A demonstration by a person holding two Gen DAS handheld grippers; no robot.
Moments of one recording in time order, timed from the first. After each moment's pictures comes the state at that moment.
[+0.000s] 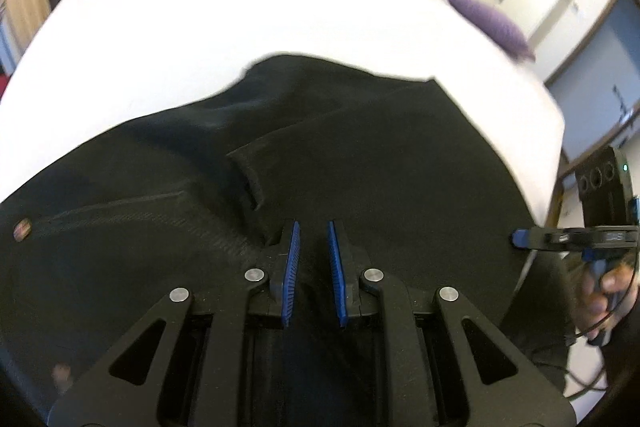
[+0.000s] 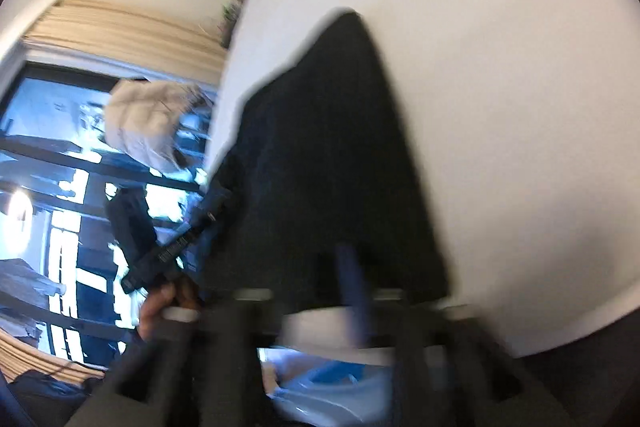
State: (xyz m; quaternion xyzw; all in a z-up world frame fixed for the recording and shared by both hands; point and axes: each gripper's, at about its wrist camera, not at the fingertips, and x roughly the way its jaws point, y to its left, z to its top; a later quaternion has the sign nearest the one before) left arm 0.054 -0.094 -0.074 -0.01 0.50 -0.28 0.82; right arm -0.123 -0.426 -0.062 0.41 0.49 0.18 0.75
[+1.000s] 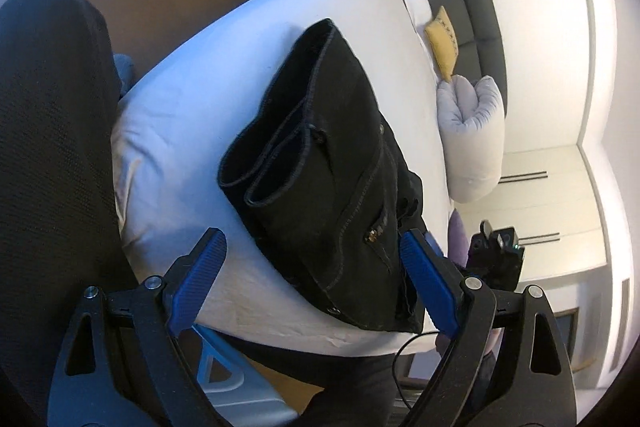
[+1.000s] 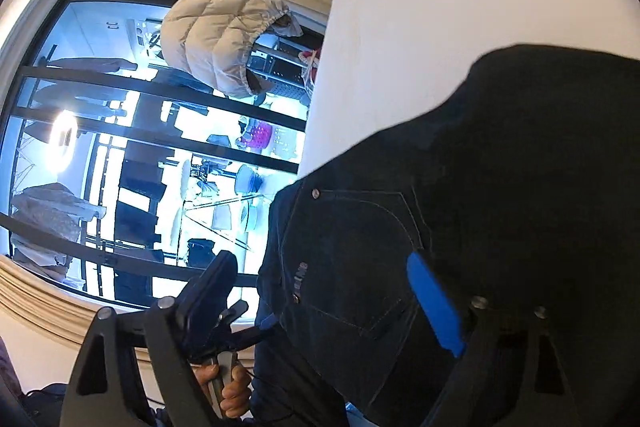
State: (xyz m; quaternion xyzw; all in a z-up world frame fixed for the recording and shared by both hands) left arm -0.096 0.244 -0.106 -0.50 0.45 -0.10 0.73; right arm 0.022 -0.254 -0.038 0.36 0.54 0.36 0.67
